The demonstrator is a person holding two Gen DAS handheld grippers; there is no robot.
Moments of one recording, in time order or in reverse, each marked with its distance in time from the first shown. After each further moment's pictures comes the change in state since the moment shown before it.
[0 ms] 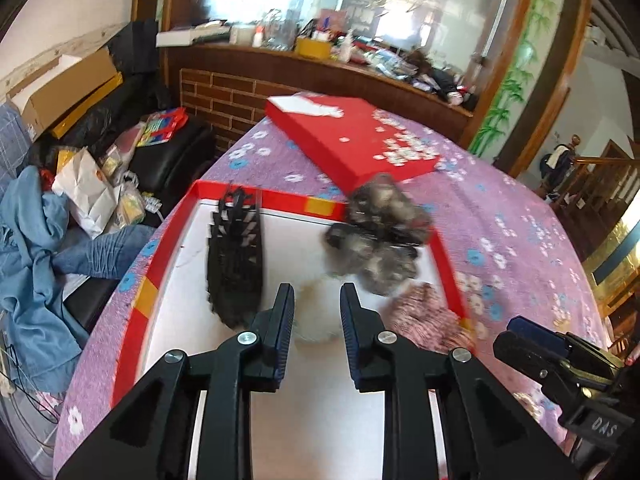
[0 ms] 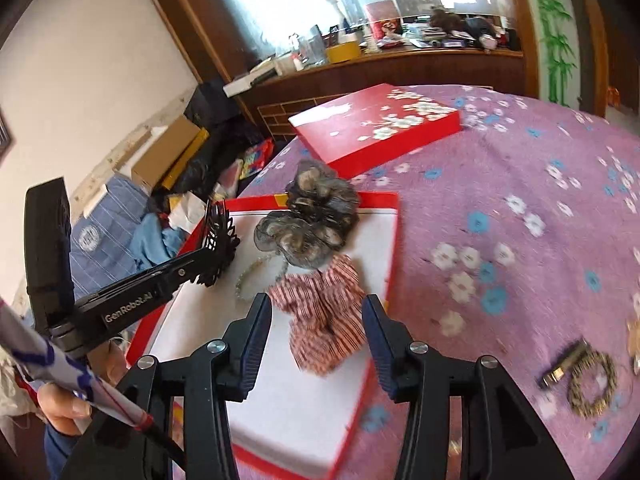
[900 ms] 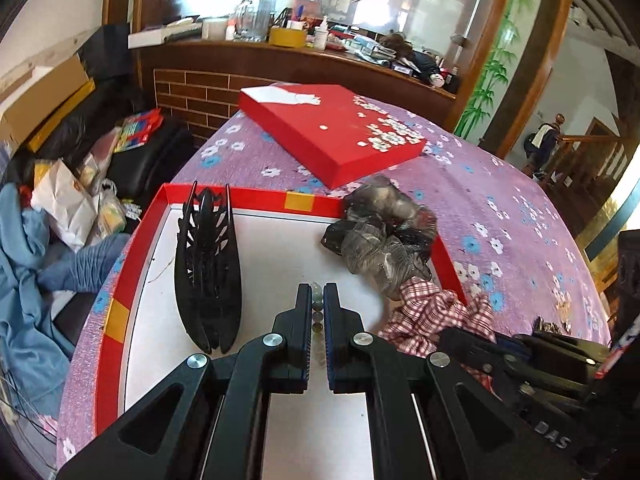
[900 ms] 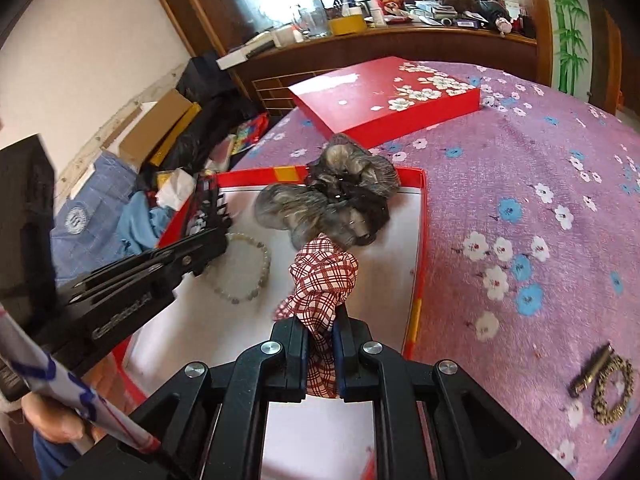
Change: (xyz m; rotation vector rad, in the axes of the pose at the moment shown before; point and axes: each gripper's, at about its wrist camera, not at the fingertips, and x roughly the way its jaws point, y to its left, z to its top) left arm 0.032 0.005 0.009 0.051 0.048 -0.044; right arm 0.058 0.017 0.008 -0.030 0.096 -0.054
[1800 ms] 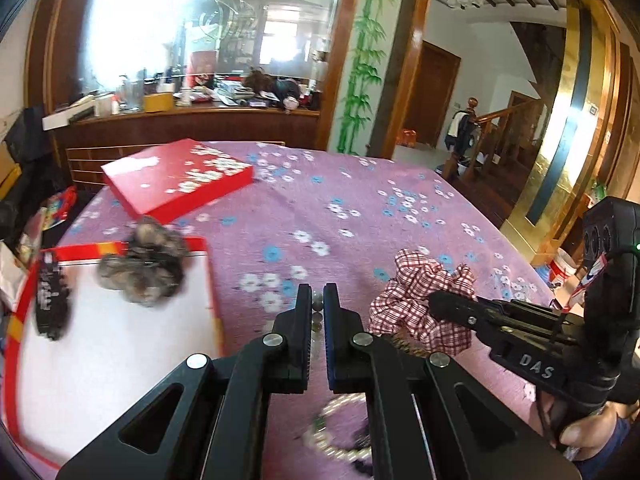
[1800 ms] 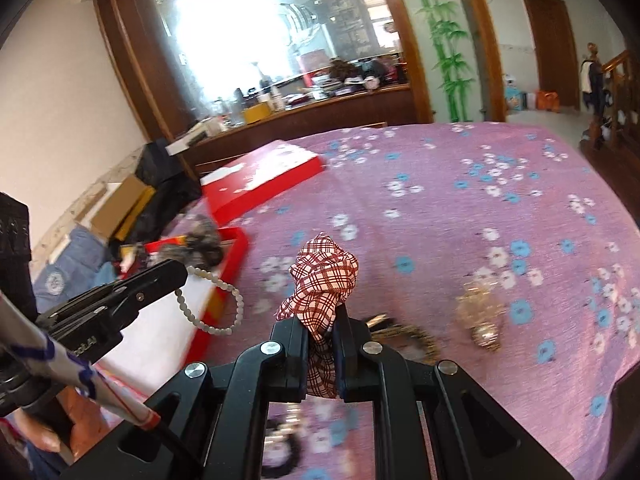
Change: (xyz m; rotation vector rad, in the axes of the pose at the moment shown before) left arm -0.048 -0.187 -0.046 0.240 -0.160 -0.195; right arm -0.159 -0.135 -0.064 0.116 -0.279 -0.100
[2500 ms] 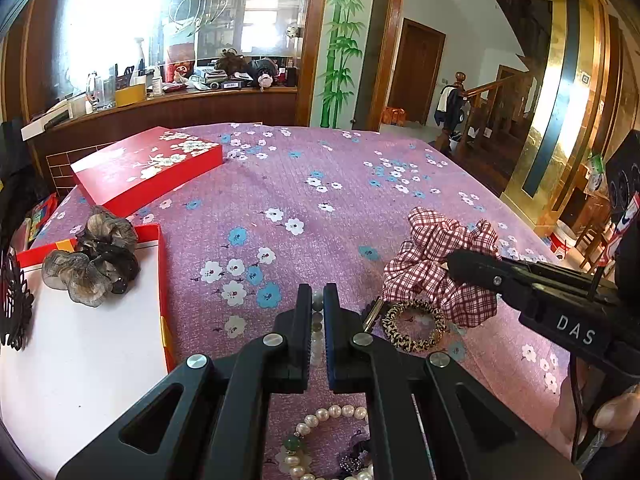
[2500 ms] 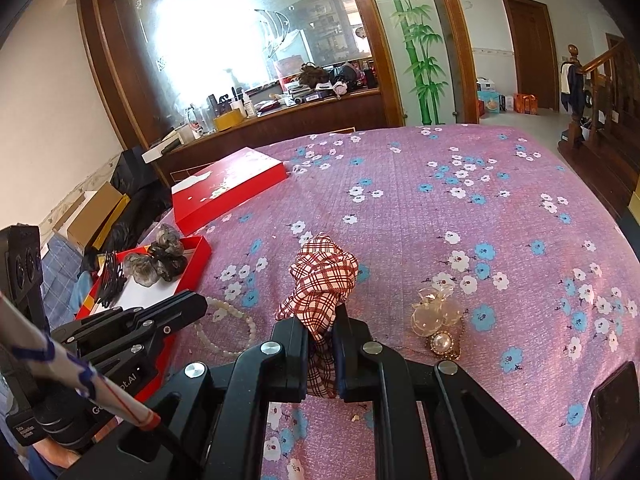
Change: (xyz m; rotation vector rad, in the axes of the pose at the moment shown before) left arm 0.059 -0.031 -0.016 0.075 0.054 -0.025; right arm 0.000 -0.034 0.002 0.019 -0.026 -0.099
